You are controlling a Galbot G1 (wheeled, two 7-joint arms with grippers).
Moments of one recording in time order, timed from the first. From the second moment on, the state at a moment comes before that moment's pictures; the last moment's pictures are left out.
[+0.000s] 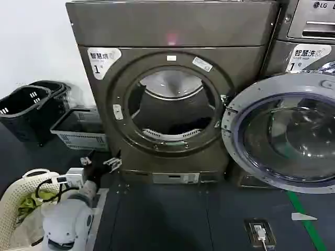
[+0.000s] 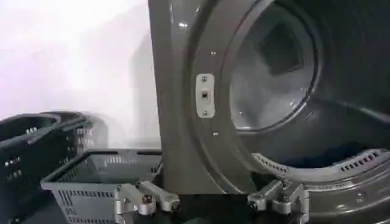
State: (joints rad) left arm 1.14 -1.43 -0.59 -2.17 -0.08 0.74 0.01; right arm -1.71 0.79 2.33 1.61 0.43 -0.32 -0.13
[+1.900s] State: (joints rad) left arm 1.14 -1.44 -0.57 -2.17 -0.06 0.74 0.05; right arm -1.70 0.81 2.33 1.58 0.48 -0.30 -0.07
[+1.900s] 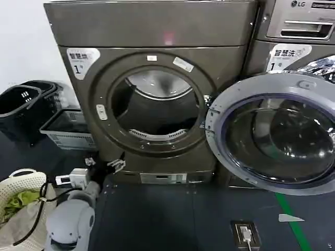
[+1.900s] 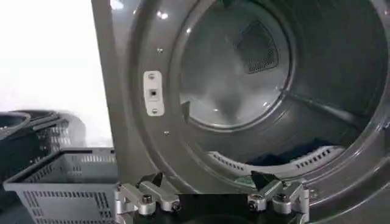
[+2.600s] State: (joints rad) left arm 1.15 -1.44 -0.56 -2.17 -0.06 0.74 0.05; right arm -1.70 0.82 2.34 1.57 0.48 -0.28 -0.05
